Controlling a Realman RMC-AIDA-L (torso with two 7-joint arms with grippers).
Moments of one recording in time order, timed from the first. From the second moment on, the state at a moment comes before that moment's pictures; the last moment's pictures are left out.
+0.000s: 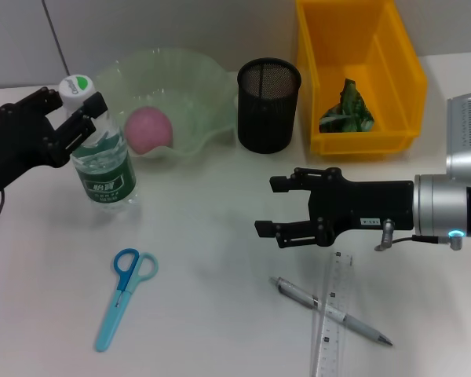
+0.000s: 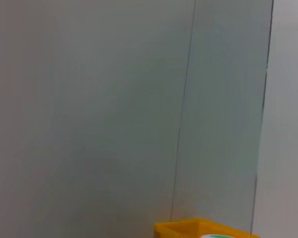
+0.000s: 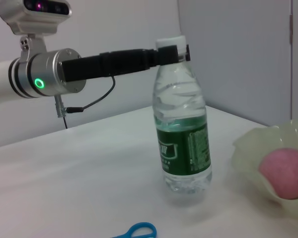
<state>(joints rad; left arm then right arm) -0.50 -2.07 0.61 0.41 1.54 1.48 -1.00 0.49 2.08 -1.04 -0.62 -1.75 -1.37 1.26</state>
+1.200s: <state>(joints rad) -0.53 -2.07 0.60 0.33 1.52 1.35 -0.91 0.49 2.08 -1.04 -0.61 -1.74 -1.35 1.26</state>
